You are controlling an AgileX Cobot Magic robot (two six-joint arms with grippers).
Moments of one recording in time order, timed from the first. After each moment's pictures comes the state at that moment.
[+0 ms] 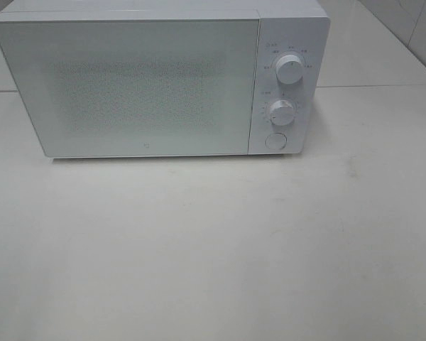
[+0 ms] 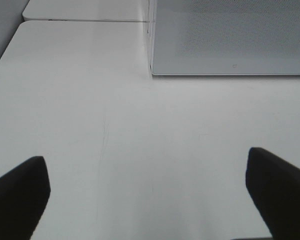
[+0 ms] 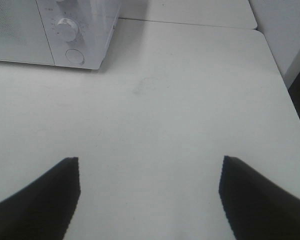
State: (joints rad) left arm 0.06 0.00 -0.51 -0.13 1.07 0.06; right arm 0.17 0.00 -0.50 -0.06 0.99 0.05
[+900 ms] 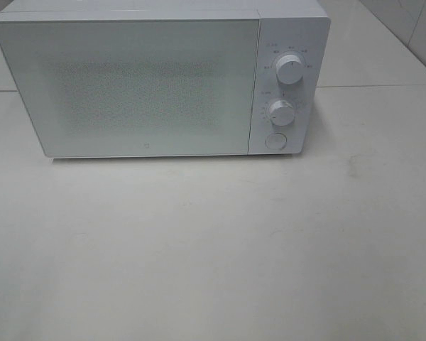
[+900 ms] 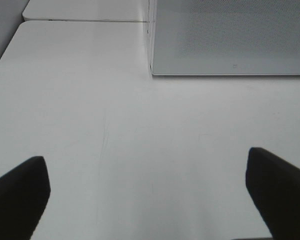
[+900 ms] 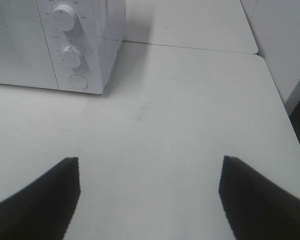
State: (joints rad) left arm 0.06 0.00 -0.51 -0.13 1.07 0.06; right arm 0.17 0.10 -0.52 -0.06 0.86 0.05
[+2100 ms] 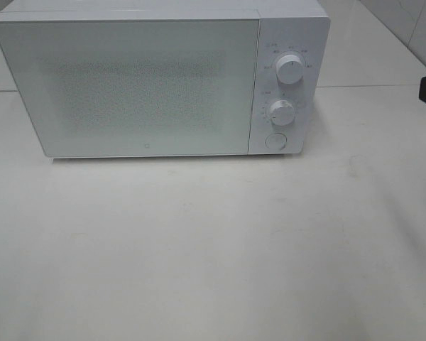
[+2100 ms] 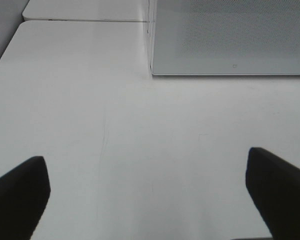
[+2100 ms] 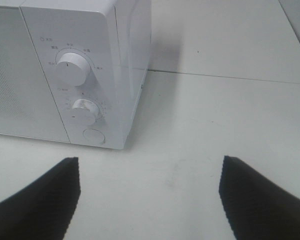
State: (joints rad) left arm 0.06 0.00 -0.51 -0.13 1.07 0.06; right arm 0.17 0.82 -0.49 -0.05 0.10 0.12
